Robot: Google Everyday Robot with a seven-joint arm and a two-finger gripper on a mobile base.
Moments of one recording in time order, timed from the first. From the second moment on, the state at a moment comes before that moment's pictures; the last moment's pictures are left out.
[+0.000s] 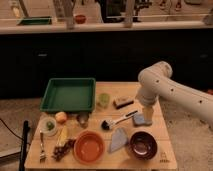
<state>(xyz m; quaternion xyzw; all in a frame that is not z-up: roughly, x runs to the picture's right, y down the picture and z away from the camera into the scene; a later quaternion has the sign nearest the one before) 0.198 0.113 0.735 -0.31 -0.03 -0.10 0.94</state>
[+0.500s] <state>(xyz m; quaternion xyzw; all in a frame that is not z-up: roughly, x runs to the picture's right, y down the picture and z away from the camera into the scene) 0.194 0.110 0.746 -0.31 -0.03 -0.12 0.94</state>
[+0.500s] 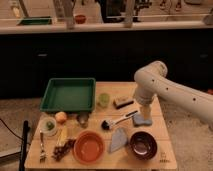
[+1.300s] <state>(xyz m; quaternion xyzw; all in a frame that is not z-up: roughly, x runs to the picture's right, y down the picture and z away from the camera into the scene) 0.190 0.104 0.767 -0.31 -0.03 -0.13 0.94</state>
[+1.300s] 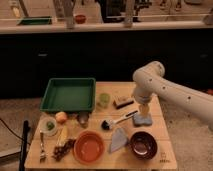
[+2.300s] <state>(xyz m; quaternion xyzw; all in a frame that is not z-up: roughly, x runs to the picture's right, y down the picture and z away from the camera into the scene) 0.199 0.097 0.790 -0.31 -0.04 -0.11 0.94</state>
